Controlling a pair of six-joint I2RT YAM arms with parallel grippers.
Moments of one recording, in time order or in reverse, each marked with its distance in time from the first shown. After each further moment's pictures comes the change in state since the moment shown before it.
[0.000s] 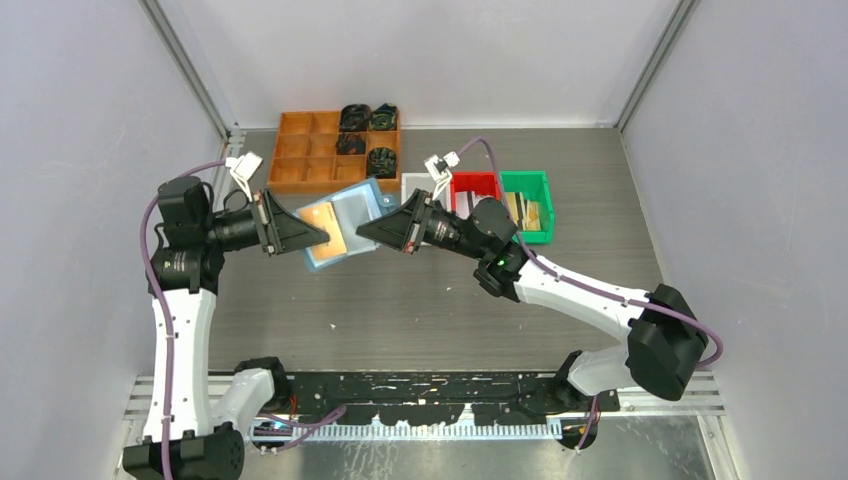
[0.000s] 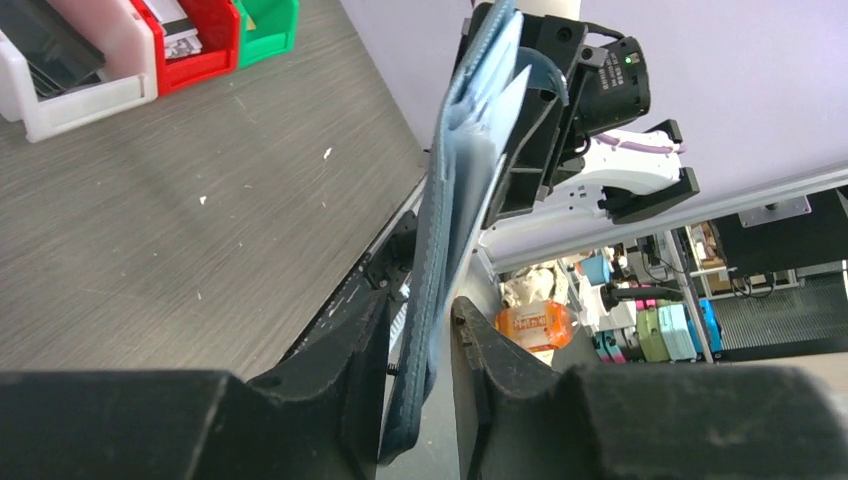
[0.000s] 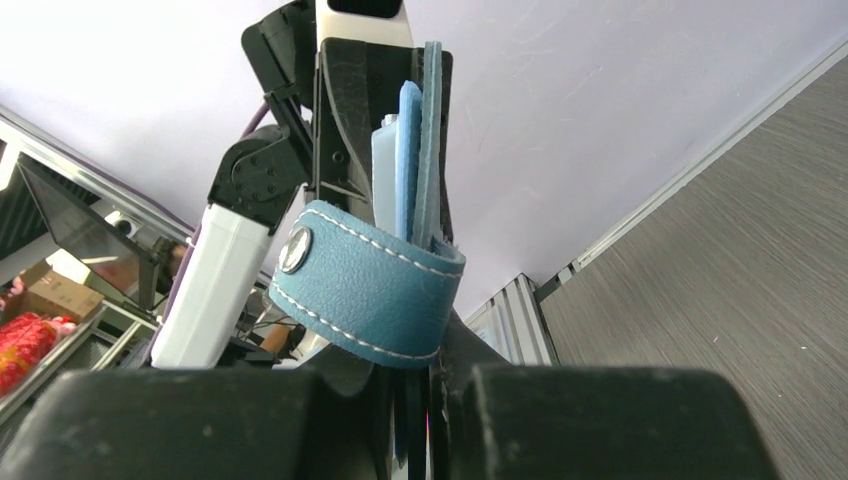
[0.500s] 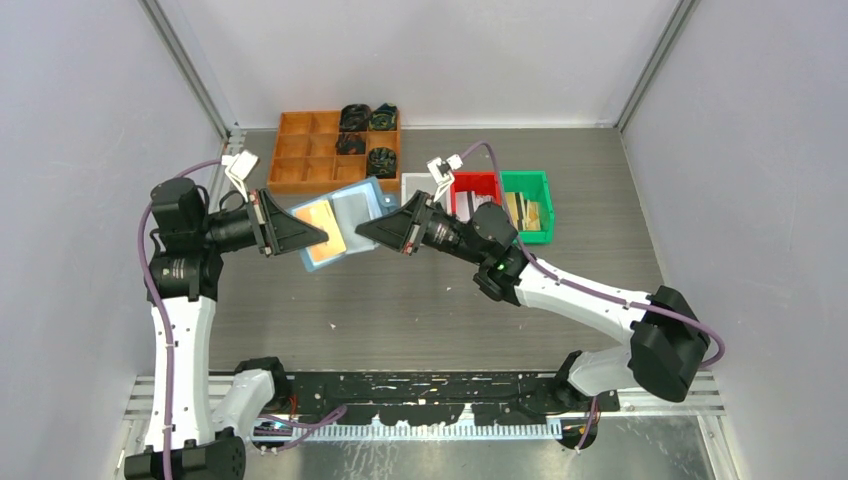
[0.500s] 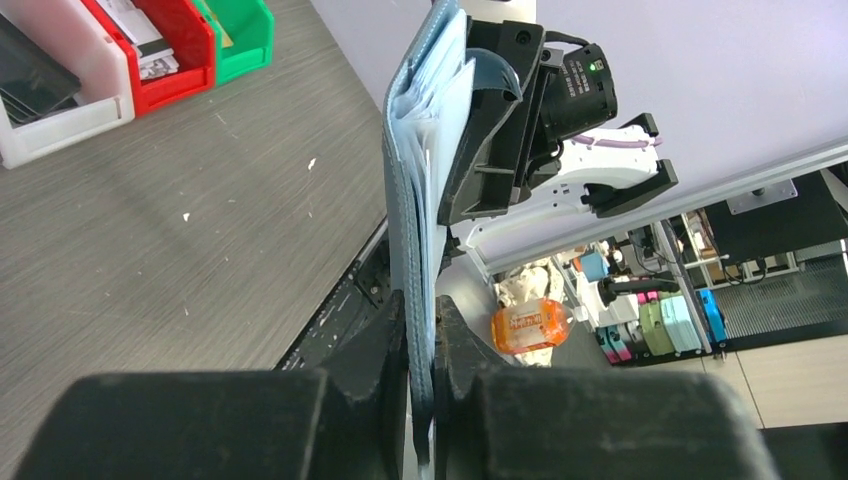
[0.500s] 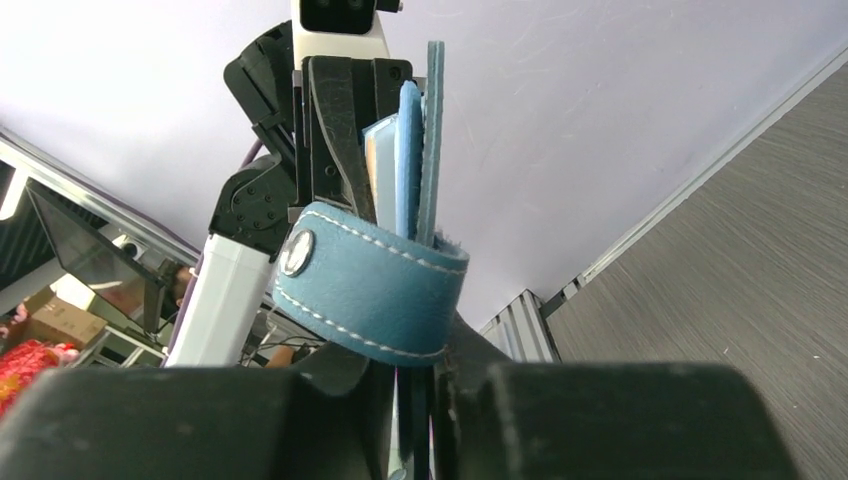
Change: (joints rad) left arm 0.002 -0.052 -0.021 0.127 0.034 -0.119; right arm 0.017 -0.012 -0.015 0.016 0.077 0.011
